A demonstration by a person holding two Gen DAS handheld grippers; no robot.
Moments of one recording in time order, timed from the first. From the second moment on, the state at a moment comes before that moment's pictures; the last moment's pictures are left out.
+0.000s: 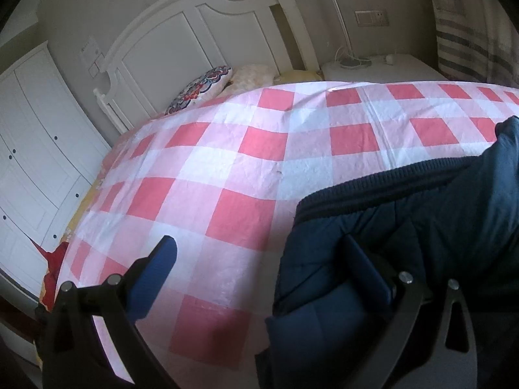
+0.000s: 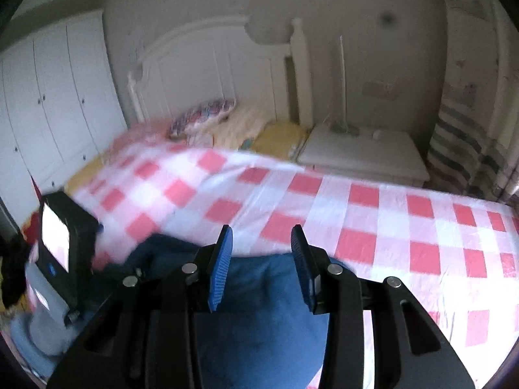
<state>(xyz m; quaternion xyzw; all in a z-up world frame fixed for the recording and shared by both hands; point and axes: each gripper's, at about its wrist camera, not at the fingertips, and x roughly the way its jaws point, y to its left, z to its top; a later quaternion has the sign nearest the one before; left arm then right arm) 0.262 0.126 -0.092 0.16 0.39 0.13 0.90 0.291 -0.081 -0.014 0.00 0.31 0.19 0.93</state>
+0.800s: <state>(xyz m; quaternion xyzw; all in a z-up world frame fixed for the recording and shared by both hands) 0.260 0.144 -0.086 0.10 0.40 0.10 0.91 0.338 0.011 -0.086 -0.16 0.47 0.18 0.85</state>
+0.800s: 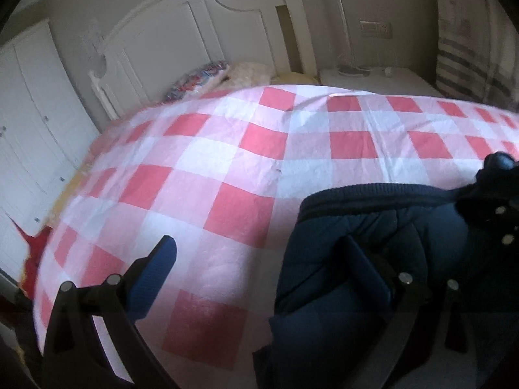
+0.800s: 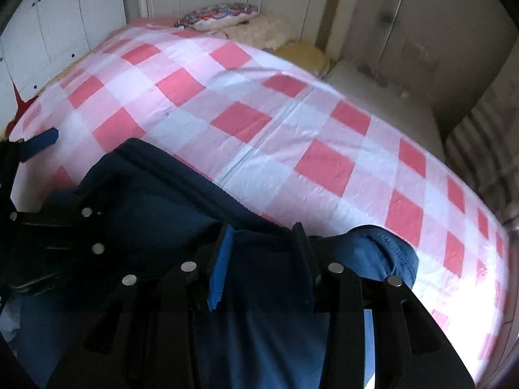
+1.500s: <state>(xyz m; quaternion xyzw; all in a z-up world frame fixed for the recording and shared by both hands) 0.097 0.136 -0.093 0.08 0.37 -0.01 0.93 0.277 -0.017 -0.033 -0.10 0.39 0.24 0.88</state>
